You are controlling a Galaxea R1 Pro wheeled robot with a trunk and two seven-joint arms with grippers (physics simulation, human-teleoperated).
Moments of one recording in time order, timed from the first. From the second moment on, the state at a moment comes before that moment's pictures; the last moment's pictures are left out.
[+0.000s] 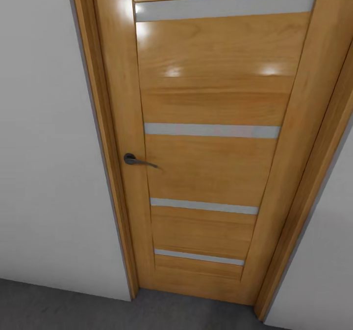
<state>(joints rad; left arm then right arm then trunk) 0.00 0.00 0.05 -0.12 0.17 -0.05 0.01 0.00 -0.02 0.01 0.00 0.00 -0.05 -0.01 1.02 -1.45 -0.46</state>
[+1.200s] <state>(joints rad) 0.00 0.00 0.05 -0.12 0.17 -0.05 0.01 0.00 -0.02 0.01 0.00 0.00 -0.05 -0.01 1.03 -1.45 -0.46</state>
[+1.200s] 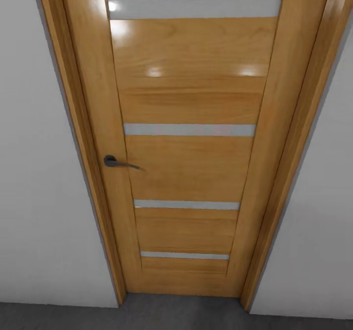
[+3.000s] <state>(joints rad) 0.00 0.00 0.05 -0.12 0.17 -0.05 0.01 -0.03 -0.02 0.00 -0.58 0.01 -0.02 -0.09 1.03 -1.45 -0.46</state>
